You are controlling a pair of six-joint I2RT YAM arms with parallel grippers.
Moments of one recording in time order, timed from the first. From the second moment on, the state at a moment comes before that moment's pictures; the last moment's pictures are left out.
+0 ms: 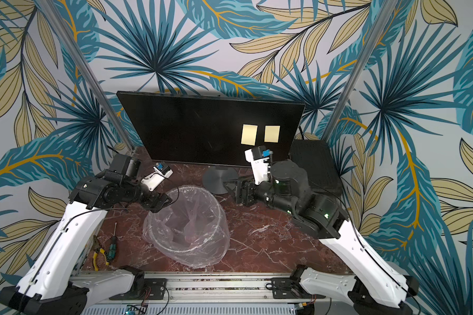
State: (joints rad) left arm -0.28 1.17 1.45 -1.27 0.20 0.32; right arm 0.77 1.05 1.52 -0.78 0.02 0.52
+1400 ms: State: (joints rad) left arm -0.28 1.18 1.38 -1.19 0.25 0.23; right arm 0.11 1.31 1.39 -0.23 -0.26 0.87
